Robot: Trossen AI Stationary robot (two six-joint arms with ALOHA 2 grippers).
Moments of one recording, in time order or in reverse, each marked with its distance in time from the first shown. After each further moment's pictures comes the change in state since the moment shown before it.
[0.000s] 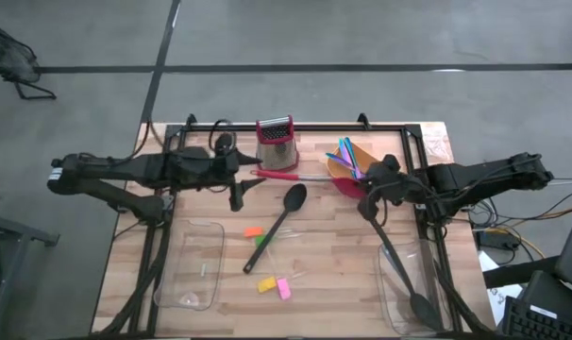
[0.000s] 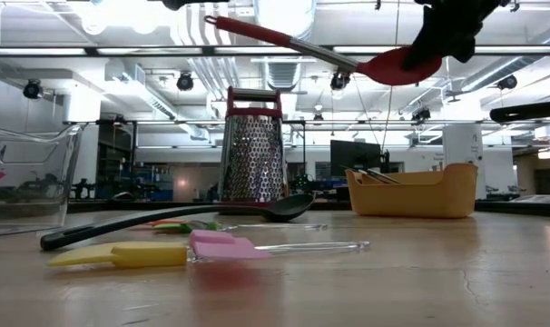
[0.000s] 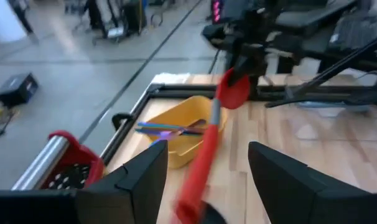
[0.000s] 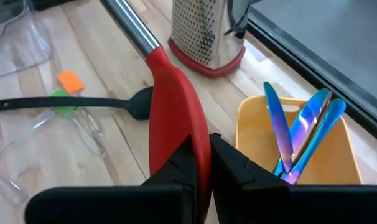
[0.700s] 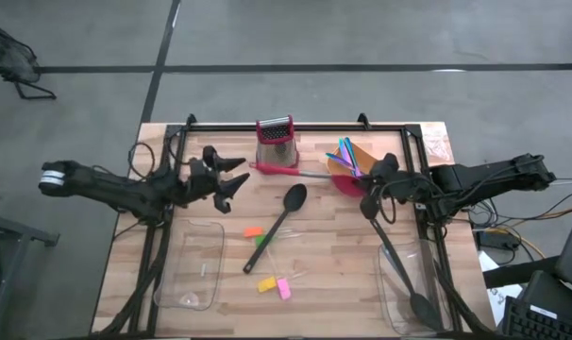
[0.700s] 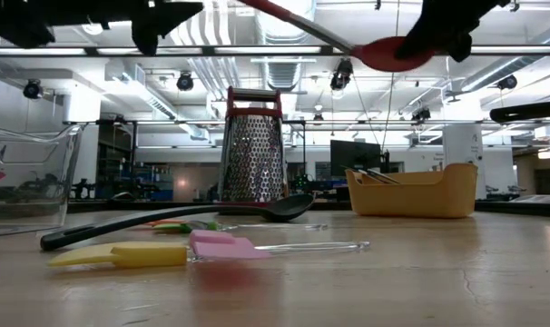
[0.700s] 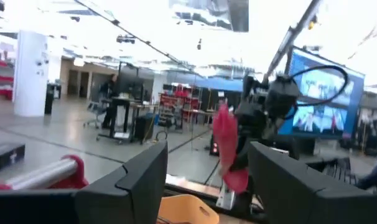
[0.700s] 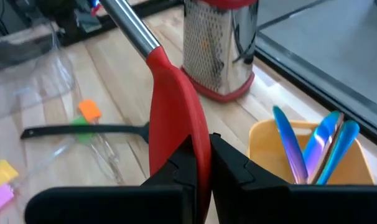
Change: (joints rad) left arm -0.008 -0.155 -0.676 1.147 -0.058 -0.071; right arm 0.002 -0.063 -0.057 0.148 0.015 -0.037
